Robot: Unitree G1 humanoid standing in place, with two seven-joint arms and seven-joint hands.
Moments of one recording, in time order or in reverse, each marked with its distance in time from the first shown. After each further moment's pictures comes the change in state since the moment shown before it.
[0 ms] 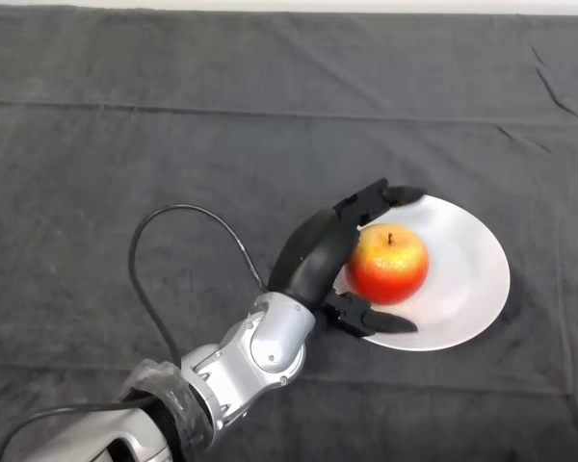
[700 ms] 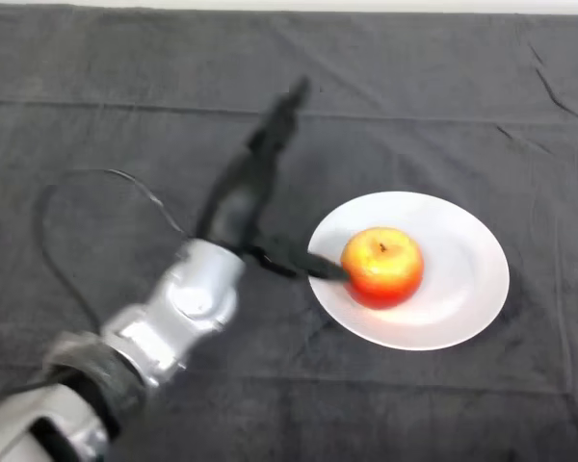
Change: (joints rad) left arm 0.018 0.299 0.358 -0.282 -0.035 -0.007 0.021; right arm 0.000 0.000 0.000 0.000 0.000 0.000 0.000
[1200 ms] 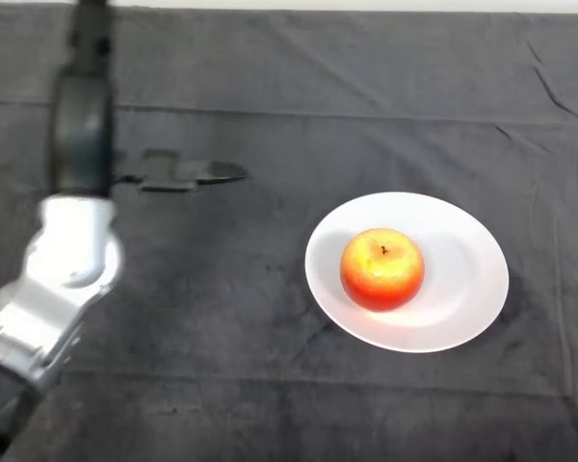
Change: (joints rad) left arm 0.383 0.155 0.337 -0.292 0.003 -0.056 0.189; right arm 0.000 0.000 0.000 0.000 0.000 -0.001 0.000
